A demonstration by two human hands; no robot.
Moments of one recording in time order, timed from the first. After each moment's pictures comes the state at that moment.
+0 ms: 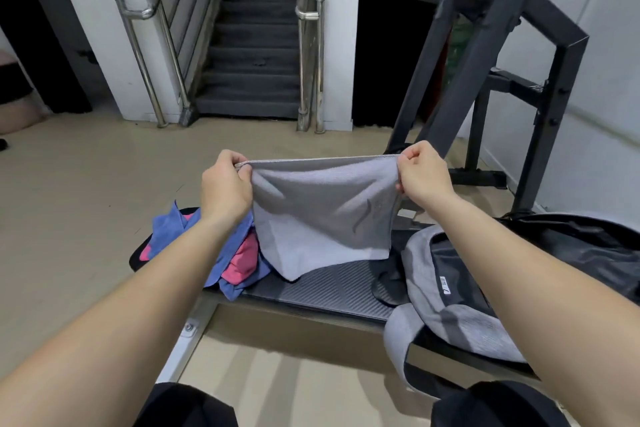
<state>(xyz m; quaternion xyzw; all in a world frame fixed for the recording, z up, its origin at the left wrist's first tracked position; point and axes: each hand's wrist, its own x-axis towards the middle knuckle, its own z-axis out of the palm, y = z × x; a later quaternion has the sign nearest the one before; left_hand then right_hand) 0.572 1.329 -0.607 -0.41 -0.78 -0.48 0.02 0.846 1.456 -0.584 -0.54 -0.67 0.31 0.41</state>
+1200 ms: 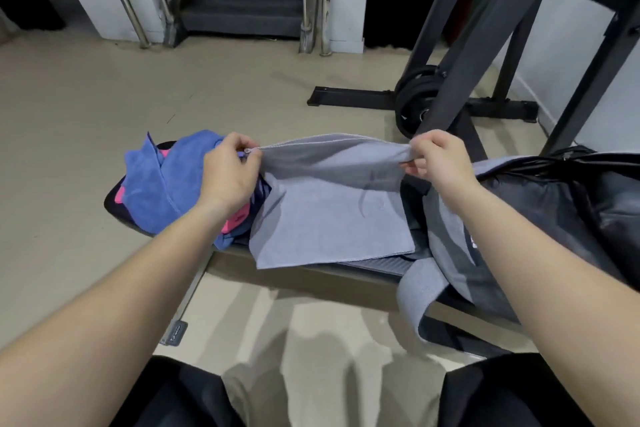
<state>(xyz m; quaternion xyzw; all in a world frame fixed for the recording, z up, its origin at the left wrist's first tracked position) 0.558 1.354 -0.715 -0.44 -0.78 -0.44 -0.07 0.844 1.497 -0.707 -0.52 -0.59 0.48 0.40</state>
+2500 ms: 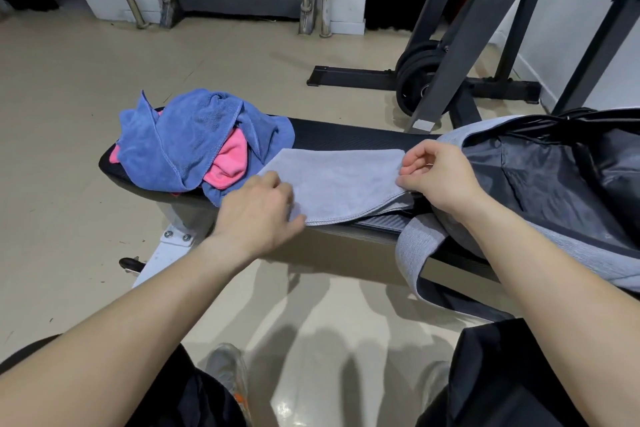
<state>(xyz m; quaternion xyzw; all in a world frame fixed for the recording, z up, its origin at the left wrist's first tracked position) 0.636 1.270 -0.776 -0.61 -0.79 -0.06 0.05 0.878 1.426 -0.756 -0.50 -0.71 0.39 0.30</state>
